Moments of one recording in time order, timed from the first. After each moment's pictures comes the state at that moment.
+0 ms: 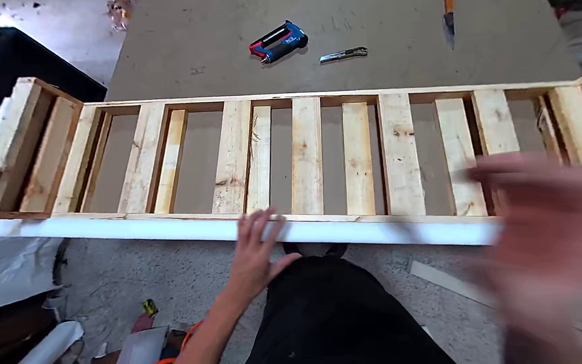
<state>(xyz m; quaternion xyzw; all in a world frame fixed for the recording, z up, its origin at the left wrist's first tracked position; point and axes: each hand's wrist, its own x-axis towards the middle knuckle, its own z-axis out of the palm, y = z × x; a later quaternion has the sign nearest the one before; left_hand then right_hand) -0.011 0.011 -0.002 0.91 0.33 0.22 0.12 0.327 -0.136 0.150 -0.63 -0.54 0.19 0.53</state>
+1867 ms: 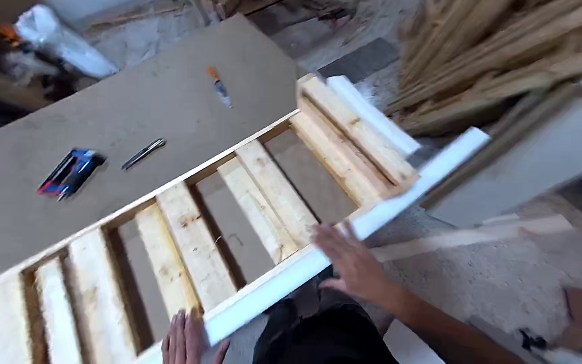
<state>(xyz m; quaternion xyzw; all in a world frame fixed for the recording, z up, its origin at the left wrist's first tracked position) 0.232 -0.092 -0.059 0.95 0.30 0.05 0.07 0.610 -0.328 -0.067 -0.78 -0.58 0.00 0.23</state>
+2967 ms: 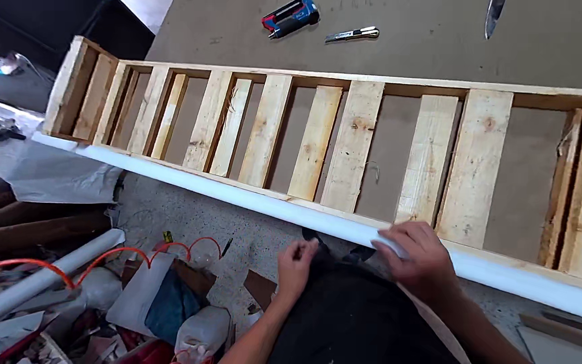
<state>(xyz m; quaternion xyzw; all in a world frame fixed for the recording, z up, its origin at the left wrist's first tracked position) 0.252 -0.198 -0.069 0.54 0.60 0.31 0.49 0.532 -0.221 -0.031 -0.62 -0.70 0.13 0.33</state>
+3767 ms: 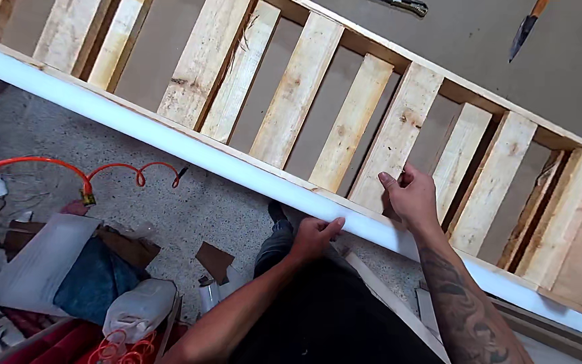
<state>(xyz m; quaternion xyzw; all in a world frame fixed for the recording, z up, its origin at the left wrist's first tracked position) 0.239 -0.140 -0.102 0.39 0.50 0.27 0.72 0.468 -0.079 -0.033 -0.80 -0.46 0.30 0.23</state>
